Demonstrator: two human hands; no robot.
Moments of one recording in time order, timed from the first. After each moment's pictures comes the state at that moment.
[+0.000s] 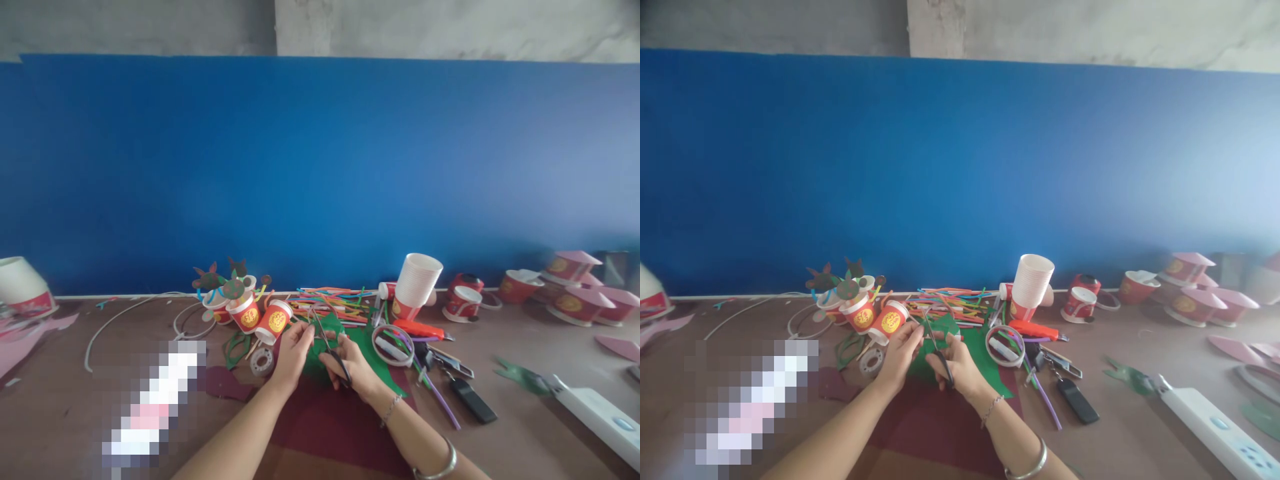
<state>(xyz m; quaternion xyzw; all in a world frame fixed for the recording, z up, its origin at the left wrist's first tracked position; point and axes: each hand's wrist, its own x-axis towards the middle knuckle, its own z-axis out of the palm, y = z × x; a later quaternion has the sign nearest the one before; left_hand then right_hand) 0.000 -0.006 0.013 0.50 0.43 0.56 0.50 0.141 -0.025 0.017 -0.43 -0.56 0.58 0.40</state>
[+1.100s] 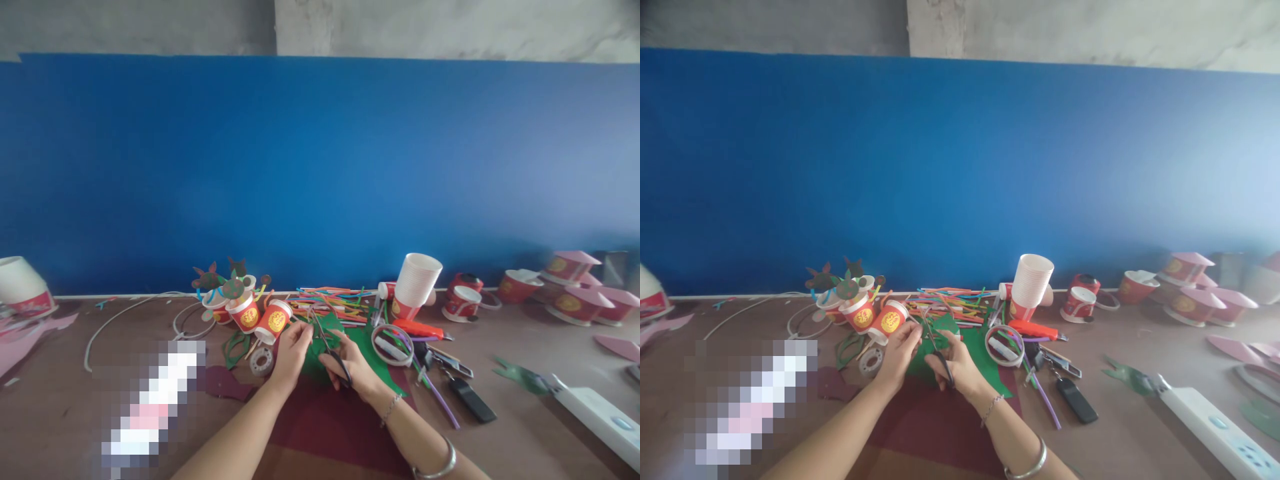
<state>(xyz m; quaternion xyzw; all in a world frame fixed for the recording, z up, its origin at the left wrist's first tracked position) -0.002 -0.004 0.010 0.50 0.44 0.56 0.49 0.140 -0.026 0.020 -0.44 -0.55 0.59 0.40</state>
